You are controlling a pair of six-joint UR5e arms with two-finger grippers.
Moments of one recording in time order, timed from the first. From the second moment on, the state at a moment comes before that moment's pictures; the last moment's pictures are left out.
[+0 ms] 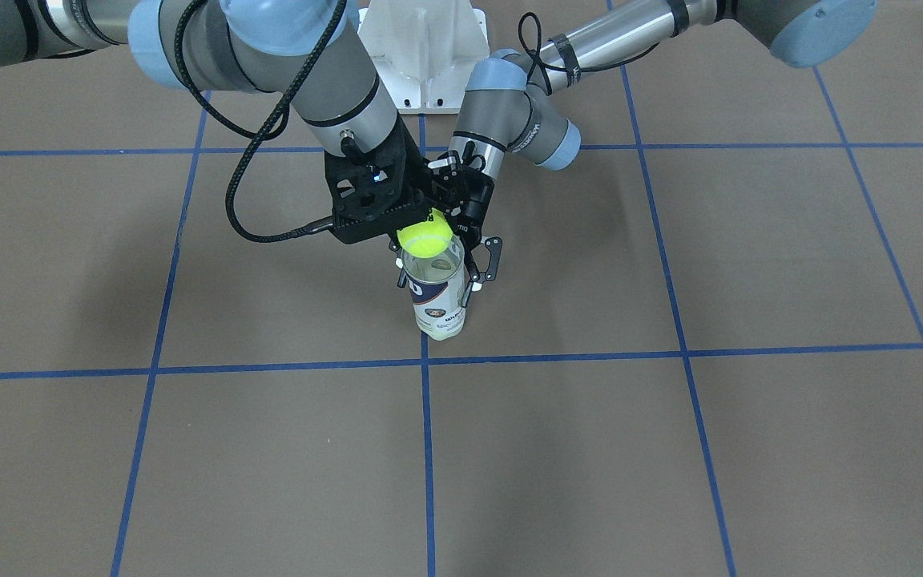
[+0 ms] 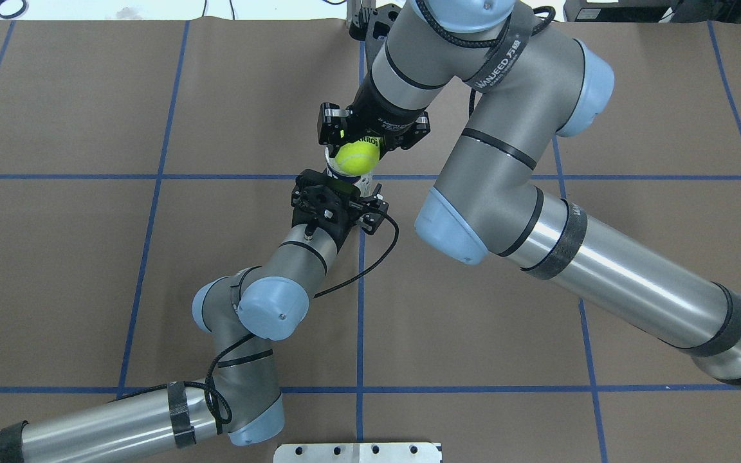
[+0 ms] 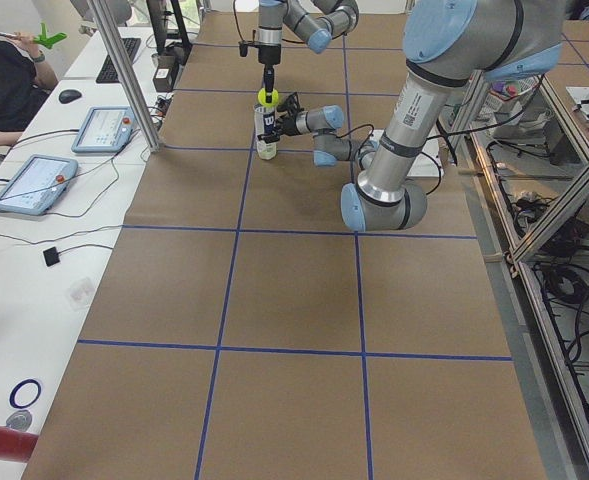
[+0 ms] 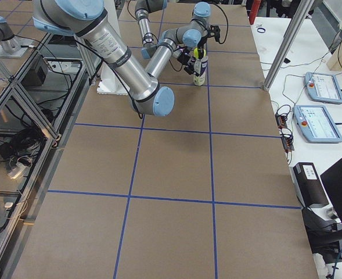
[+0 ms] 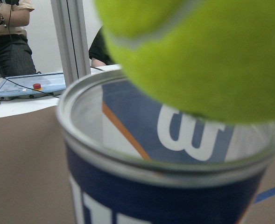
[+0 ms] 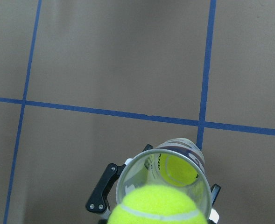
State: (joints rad) left arm -0.33 -2.28 -1.31 -2.59 -0.89 -0.77; right arm 0.72 -0.71 1.63 -1.49 2.12 1.09
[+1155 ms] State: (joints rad) left arm -0.33 -2.28 -1.31 -2.59 -0.90 -0.77; right arm 0.73 -0.68 1.63 -1.49 2.12 1.10
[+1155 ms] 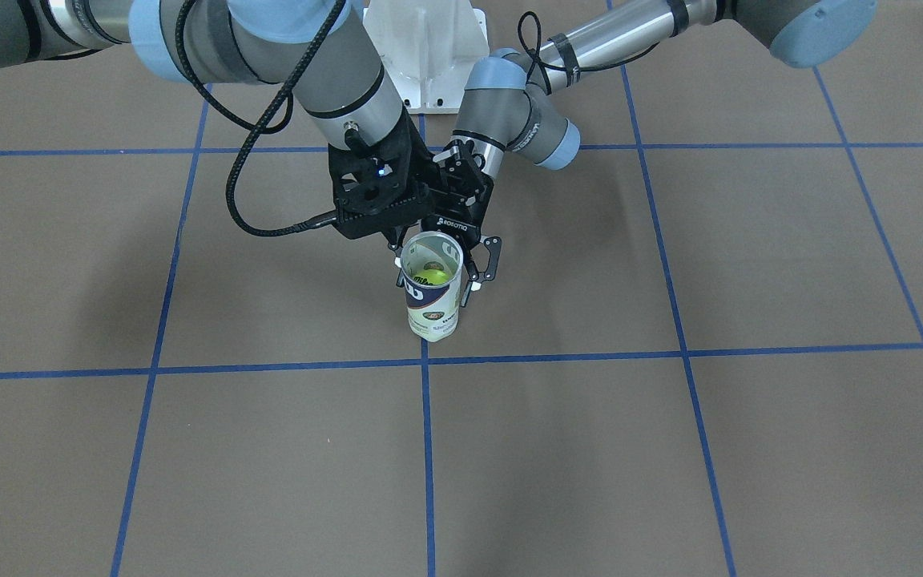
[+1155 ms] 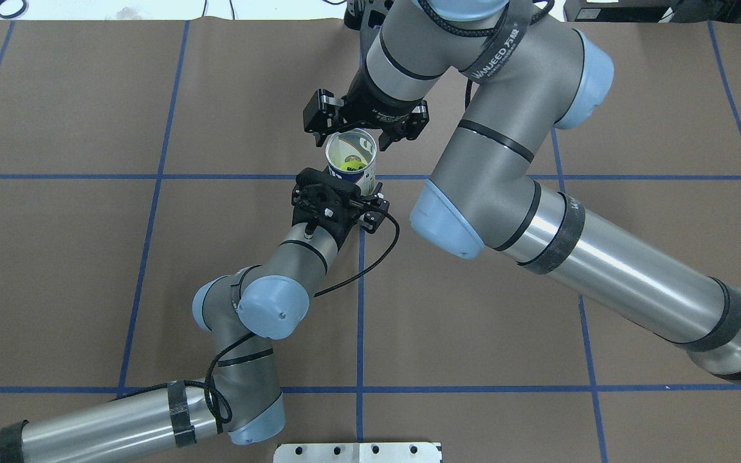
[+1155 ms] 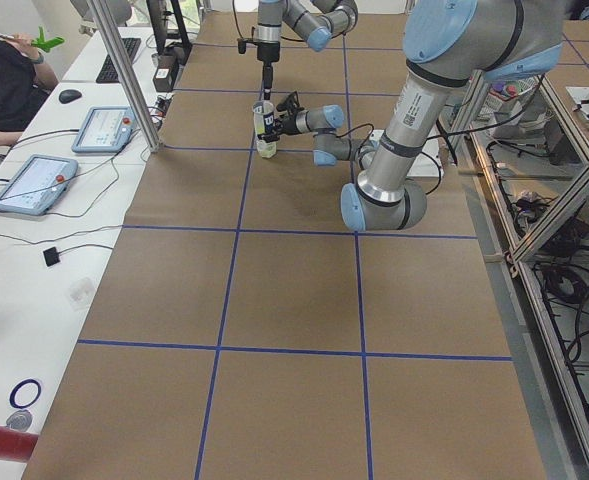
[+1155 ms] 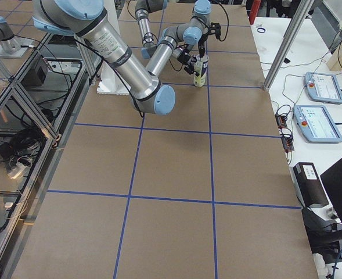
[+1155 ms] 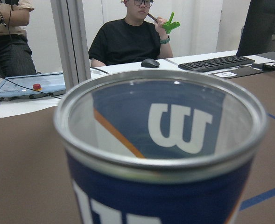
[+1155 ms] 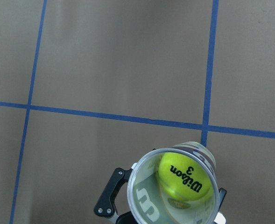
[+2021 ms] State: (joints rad) left arm -0.33 -2.24 -1.37 -2.58 -0.96 -0.75; right arm 0.85 -0.67 1.63 -1.49 2.20 1.09
